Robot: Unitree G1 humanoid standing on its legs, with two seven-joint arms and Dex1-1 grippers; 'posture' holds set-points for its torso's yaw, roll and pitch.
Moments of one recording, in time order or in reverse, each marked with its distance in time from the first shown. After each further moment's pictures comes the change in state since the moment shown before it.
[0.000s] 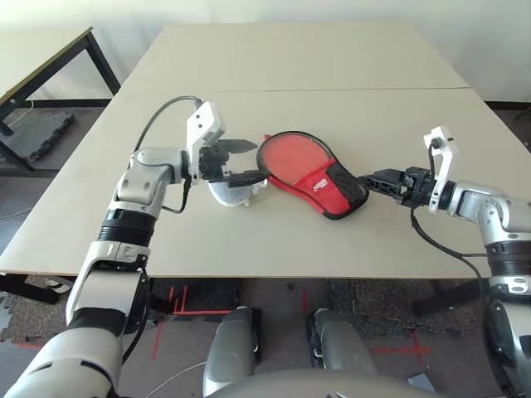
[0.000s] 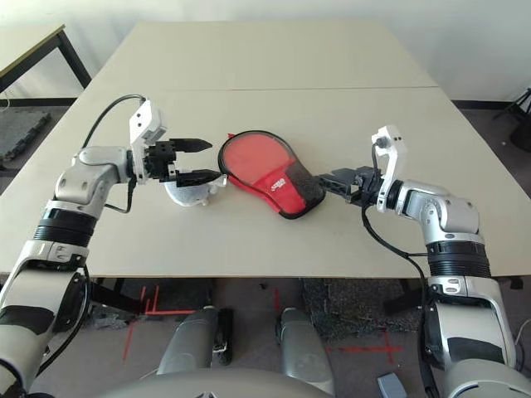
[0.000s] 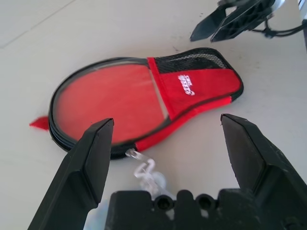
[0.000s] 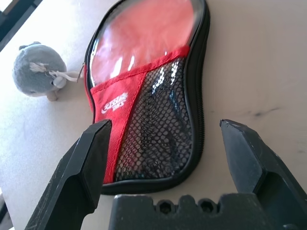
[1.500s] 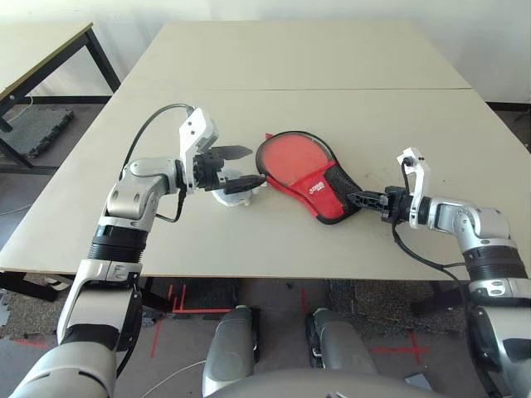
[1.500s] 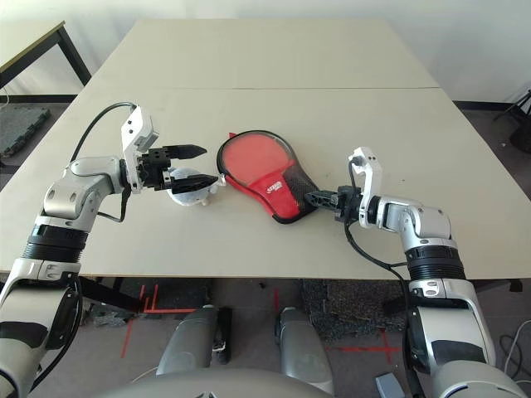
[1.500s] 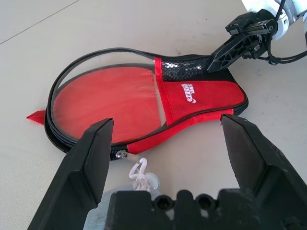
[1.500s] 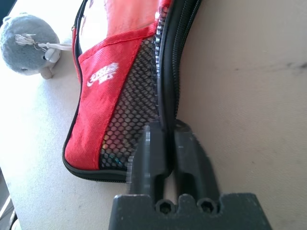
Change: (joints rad) left arm 0.057 0.008 0.023 -0.097 -0.036 0.064 0.062; right arm 0.024 0.066 0.037 0.000 -0.054 0.062 0.002
